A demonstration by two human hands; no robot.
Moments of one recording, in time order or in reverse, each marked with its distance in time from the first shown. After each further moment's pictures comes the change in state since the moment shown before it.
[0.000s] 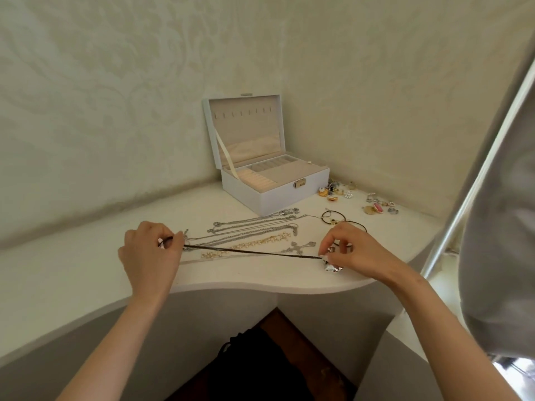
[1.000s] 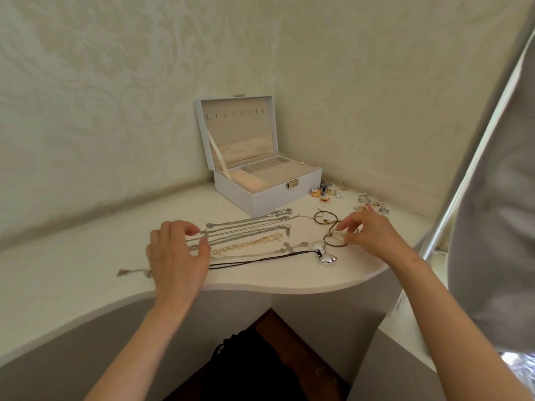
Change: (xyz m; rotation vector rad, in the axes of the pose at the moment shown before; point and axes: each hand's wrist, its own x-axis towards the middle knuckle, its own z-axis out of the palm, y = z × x) left_hand -0.024 0.023 0.023 0.074 -0.013 0.185; right_hand 0.017 0.022 -0.027 -0.080 0.209 0.238
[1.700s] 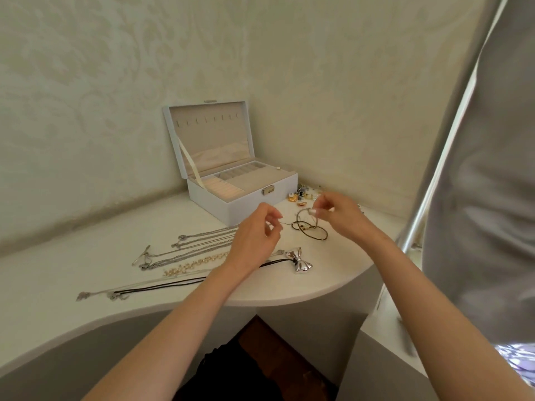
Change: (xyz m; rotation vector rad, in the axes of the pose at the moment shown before) left_hand 0.014 0.116 0.076 -0.493 -0.550 0.225; right_hand 0.034 -0.005 -0.011 0.167 0.091 -0.129
